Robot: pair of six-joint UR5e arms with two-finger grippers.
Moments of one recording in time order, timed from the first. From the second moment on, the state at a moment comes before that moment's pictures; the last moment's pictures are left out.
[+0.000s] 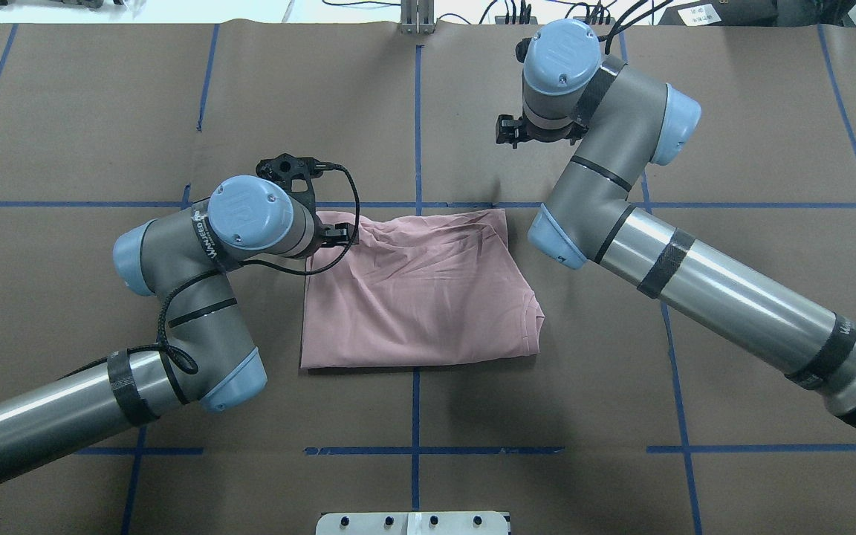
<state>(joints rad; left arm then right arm) -0.57 -2.17 -1.47 -1.94 -1.67 -1.21 0.77 -0.78 1.25 -1.40 1.73 0.99</state>
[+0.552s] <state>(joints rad) -0.76 -2.07 -1.47 -1.99 -1.66 -0.85 0.77 -0.81 1.26 -1.39 1.74 0.98</state>
